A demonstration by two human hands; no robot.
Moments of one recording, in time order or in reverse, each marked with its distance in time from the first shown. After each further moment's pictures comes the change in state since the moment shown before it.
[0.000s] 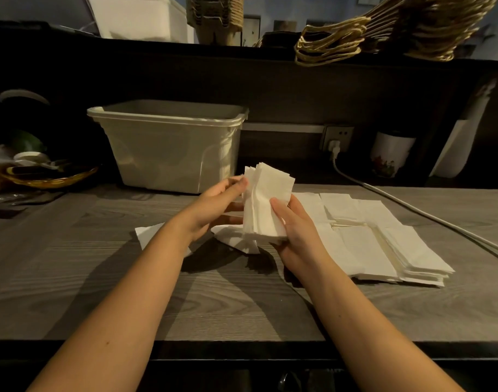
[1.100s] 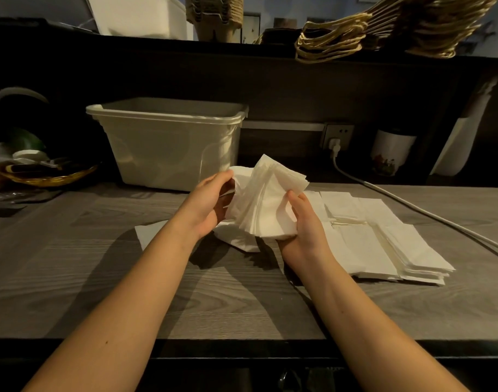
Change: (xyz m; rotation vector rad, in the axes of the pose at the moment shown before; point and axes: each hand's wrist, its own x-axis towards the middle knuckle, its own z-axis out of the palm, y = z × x) left_hand 0.008 0.000 0.003 -0.401 0.181 -0.028; right_hand -0.001 -0.004 -0.002 0.287 0.100 0.045
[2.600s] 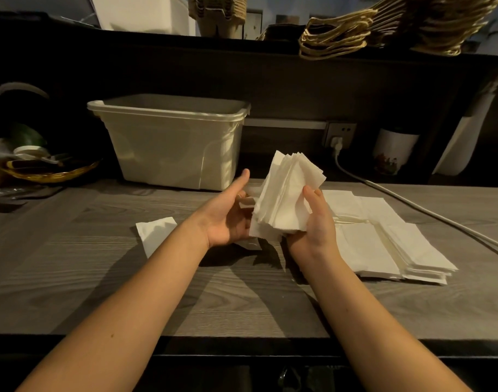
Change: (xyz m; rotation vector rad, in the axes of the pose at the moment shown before) left_hand 0.001 -0.014 0.005 -0.162 -0.257 -0.362; right_hand -0.001 -0.005 -0.004 0.092 0.021 -0.113
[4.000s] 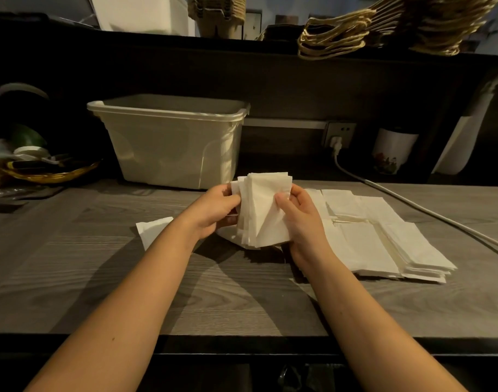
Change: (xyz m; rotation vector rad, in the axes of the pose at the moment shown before) left_hand -0.006 0.007 0.000 0.480 0.276 0.222; right_hand -0.001 0.004 0.003 -0.626 -0.115 -0.152
